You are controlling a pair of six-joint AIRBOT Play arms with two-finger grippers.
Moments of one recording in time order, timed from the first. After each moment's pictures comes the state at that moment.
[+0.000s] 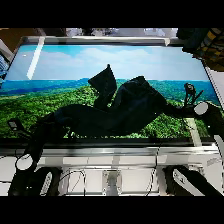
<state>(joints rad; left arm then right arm) 0.00 -0.16 -0.01 0.31 -0.08 -0.60 -0.17 -1.01 0.72 -1.26 0.87 1.44</state>
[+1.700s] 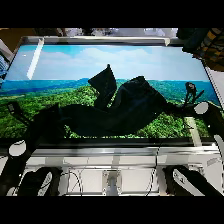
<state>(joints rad) 0.00 -0.42 0.22 0.27 -0.24 -0.68 -0.17 -1.01 0.74 -1.19 0.84 1.45</state>
